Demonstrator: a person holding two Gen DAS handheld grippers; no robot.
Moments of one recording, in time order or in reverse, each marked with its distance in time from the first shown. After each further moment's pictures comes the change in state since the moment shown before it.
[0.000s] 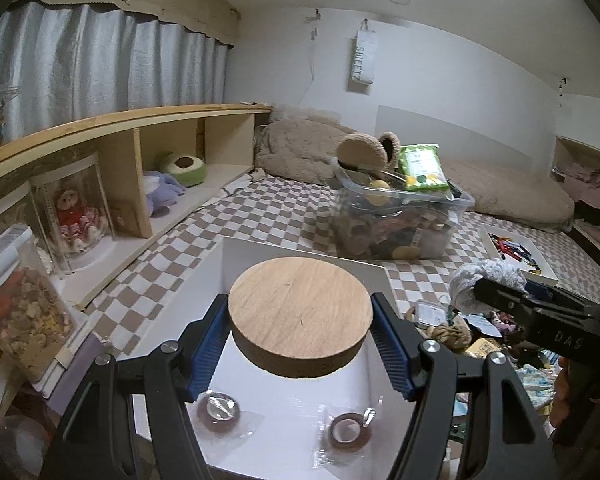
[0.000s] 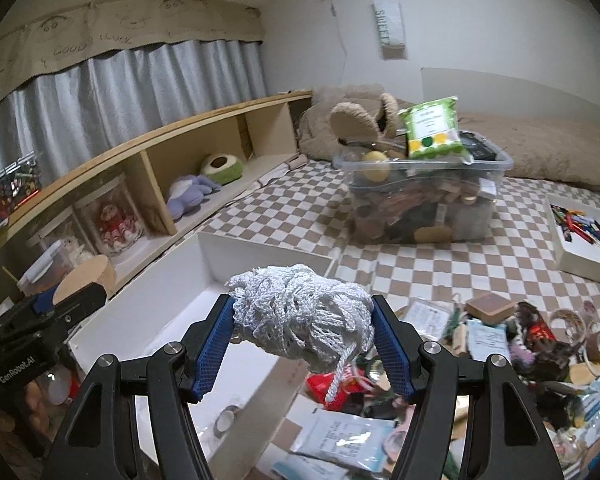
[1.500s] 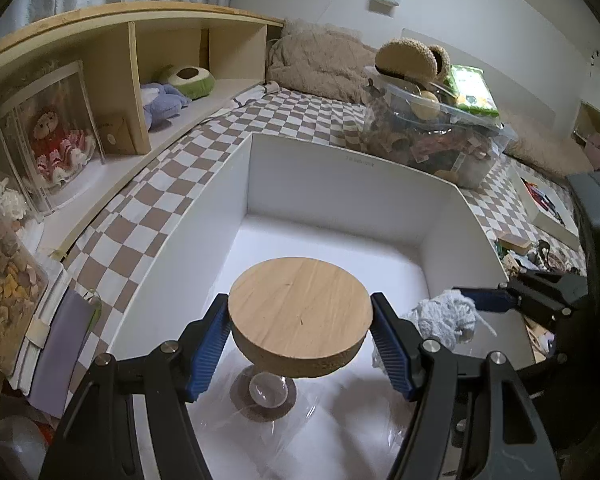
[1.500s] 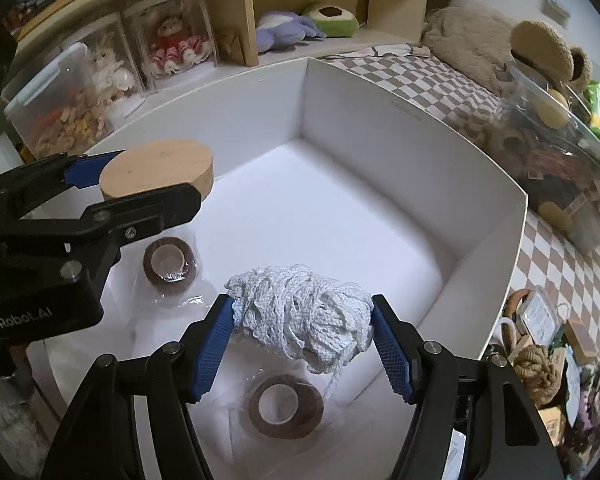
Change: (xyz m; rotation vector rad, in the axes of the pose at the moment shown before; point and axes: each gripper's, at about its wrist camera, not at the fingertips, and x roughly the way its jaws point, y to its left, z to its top) left arm 0.089 0.054 -0.037 -0.003 0.310 -0.004; right arm 0.128 0.098 -0.047 -0.372 0.467 0.125
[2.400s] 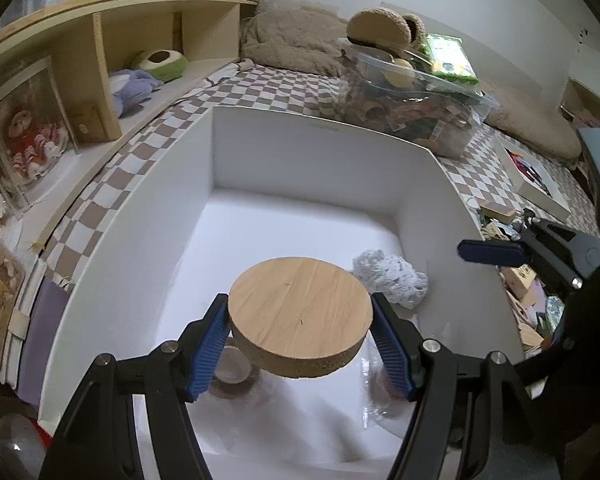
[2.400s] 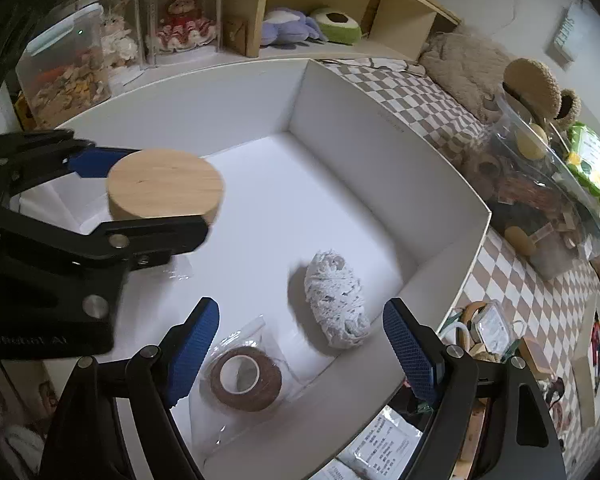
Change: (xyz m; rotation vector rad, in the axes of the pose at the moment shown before) left arm 0.007 -0.030 -0.004 0.051 0.084 -0.047; right arm -0.010 0.009 -0.011 -0.138 0.010 -0.123
